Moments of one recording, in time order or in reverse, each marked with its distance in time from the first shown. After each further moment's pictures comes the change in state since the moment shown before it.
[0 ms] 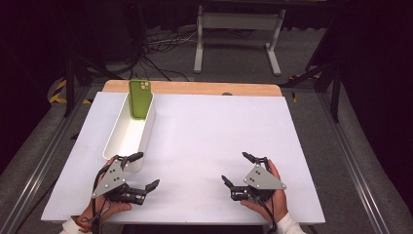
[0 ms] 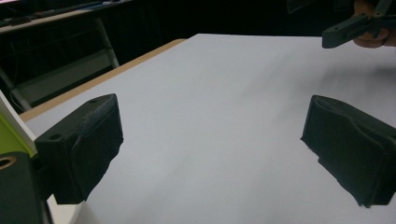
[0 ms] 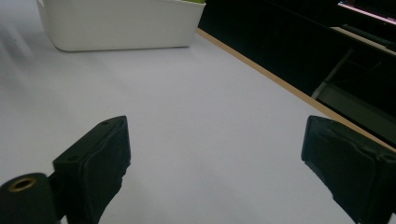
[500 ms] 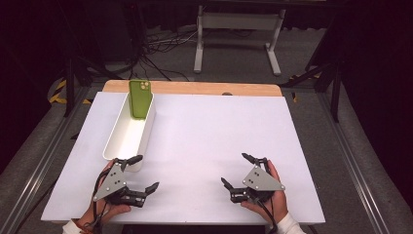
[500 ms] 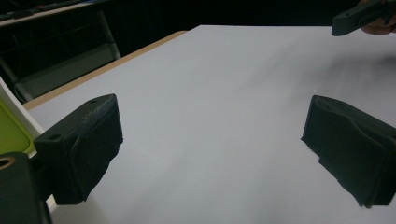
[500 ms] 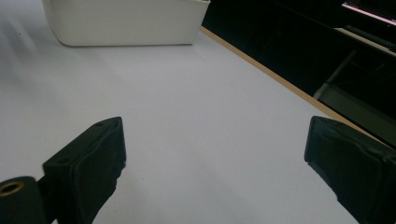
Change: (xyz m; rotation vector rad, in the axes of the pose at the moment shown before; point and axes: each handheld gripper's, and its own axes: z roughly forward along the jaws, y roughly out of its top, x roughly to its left) left arm -0.002 -0.007 0.000 0.022 0.014 0.007; right arm 0.002 -0.001 0.000 0.007 0.010 -0.019
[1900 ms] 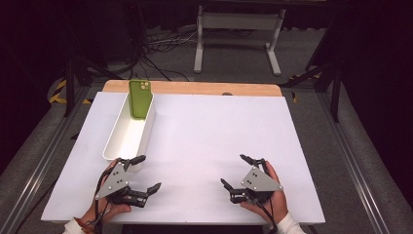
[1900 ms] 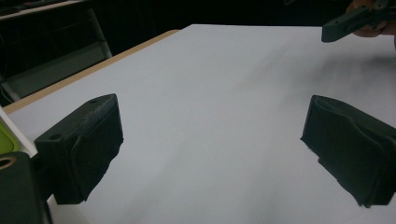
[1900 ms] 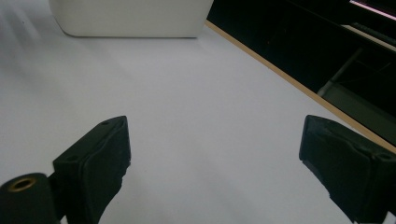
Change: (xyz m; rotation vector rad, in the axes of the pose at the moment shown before) left arm -0.001 0.001 0.005 0.006 -0.036 0.000; right arm 0.001 -0.002 0.001 0.021 0.013 -0.022
